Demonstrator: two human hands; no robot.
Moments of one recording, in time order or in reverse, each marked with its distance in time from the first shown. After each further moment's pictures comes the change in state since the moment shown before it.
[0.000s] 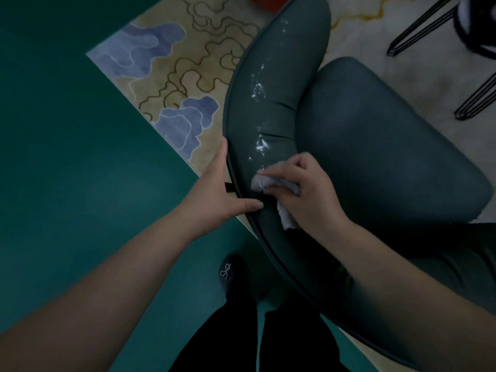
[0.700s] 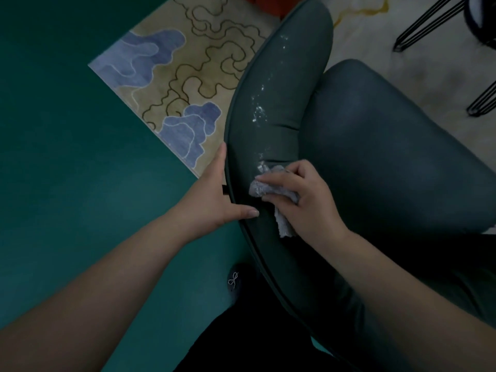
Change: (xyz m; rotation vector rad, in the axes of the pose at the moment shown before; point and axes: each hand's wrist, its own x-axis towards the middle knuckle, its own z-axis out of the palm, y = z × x) left_hand 0.035 0.015 -0.028 0.052 -0.051 -0.051; right_hand 0.034 0.005 0.006 0.029 0.006 -0.026
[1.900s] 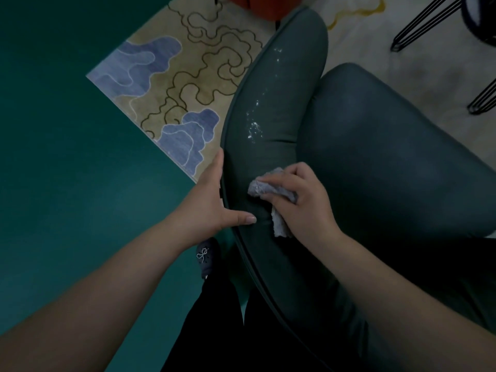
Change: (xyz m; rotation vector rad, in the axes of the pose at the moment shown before) left_hand 0.024 0.004 -0.010 0.098 0.009 -0.017; right_hand 0.024 0.001 -0.002 0.087 0.070 0.125
